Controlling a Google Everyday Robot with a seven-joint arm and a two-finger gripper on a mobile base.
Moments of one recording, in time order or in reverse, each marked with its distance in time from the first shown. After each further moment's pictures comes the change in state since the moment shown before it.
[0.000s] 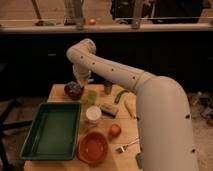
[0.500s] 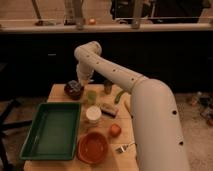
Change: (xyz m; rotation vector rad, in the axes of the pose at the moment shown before) arm 0.016 -0.013 0.035 0.018 -0.119 0.045
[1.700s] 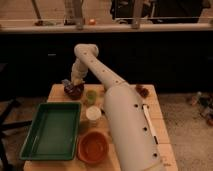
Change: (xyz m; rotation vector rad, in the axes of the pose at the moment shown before) arm -0.016 -0.049 0.061 -0.029 -0.205 0.018
